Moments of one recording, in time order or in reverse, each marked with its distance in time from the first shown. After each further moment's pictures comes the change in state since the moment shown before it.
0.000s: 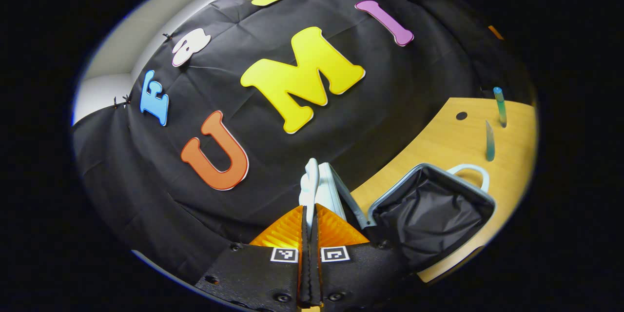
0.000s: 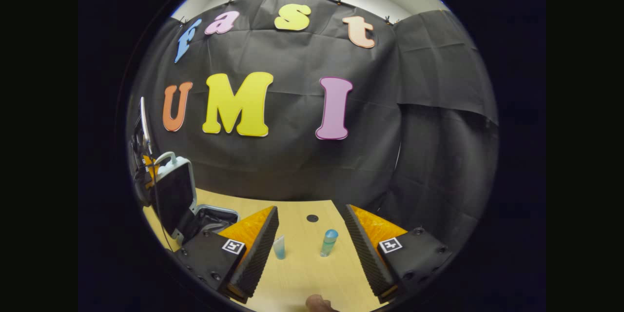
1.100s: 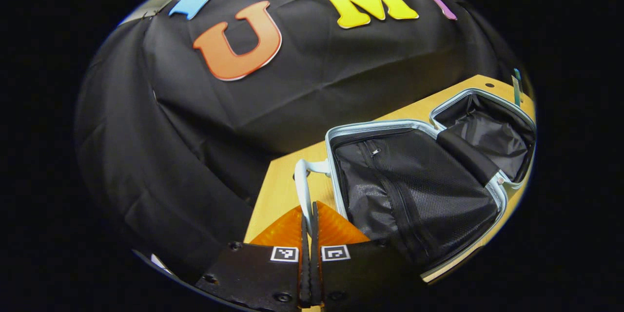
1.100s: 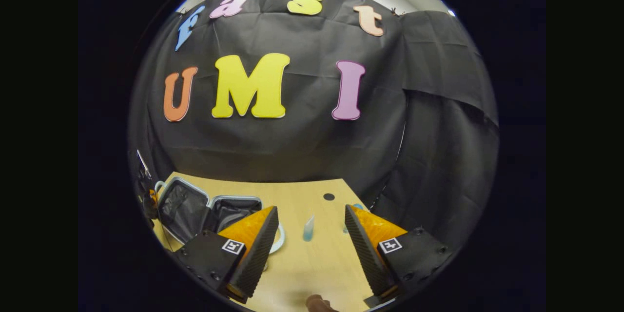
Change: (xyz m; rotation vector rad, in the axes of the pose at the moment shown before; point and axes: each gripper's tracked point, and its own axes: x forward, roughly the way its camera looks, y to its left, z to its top) left arm 0.059 0.029 -0.268 -0.320 0.274 -0.082; right arm -0.032 0.088 -0.029 0.021 0.140 -0.033
